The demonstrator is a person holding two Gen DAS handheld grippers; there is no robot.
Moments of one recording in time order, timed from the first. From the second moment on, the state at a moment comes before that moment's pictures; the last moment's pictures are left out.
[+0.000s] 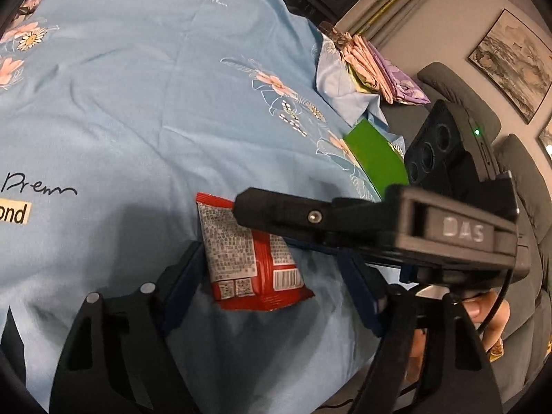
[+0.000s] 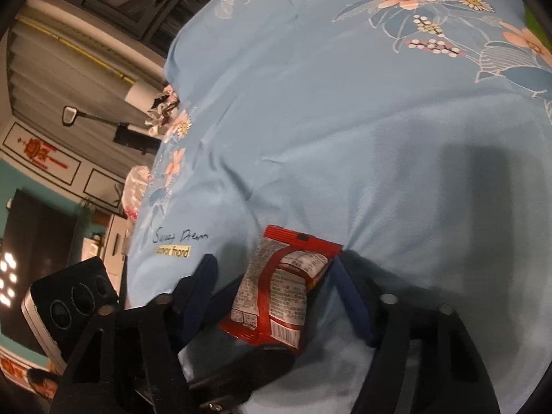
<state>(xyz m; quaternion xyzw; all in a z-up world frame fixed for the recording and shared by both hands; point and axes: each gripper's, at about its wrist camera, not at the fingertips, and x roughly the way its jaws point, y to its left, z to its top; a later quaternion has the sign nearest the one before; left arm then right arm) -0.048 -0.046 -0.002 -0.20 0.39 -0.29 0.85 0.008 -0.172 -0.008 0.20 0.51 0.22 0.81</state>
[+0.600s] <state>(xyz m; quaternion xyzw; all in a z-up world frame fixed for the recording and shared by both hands) -0.055 -0.035 0.005 -0.20 0.41 -0.27 0.85 -0.004 -0.181 0.000 0.20 0.49 0.23 0.82</state>
